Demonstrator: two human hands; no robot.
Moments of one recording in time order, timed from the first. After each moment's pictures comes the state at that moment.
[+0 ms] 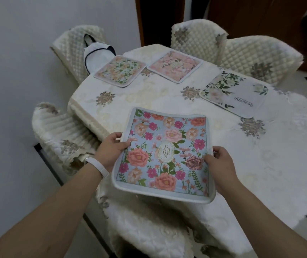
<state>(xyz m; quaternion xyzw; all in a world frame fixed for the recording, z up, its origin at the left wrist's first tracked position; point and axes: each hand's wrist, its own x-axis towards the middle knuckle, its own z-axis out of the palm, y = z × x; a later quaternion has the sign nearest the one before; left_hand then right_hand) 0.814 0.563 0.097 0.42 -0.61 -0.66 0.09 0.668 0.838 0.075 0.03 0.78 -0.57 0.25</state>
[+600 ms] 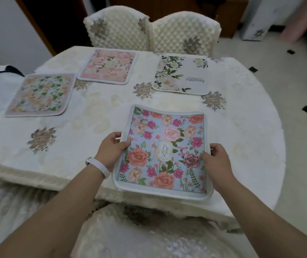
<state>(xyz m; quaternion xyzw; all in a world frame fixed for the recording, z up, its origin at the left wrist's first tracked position) 0.660 0.484 0.039 0.25 -0.71 -0.65 -0.09 0.673 0.784 0.035 0.25 0.77 -0.58 0.10</state>
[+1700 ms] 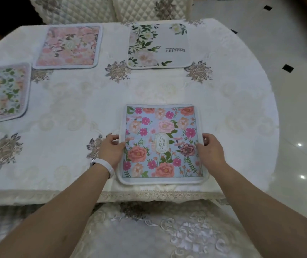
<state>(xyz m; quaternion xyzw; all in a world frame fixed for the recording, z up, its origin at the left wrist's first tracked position) 0.636 0.507 -0.055 0.28 -0.78 -0.54 -0.14 0.669 0.808 -0.060 0.30 0.82 -0.47 0.10</state>
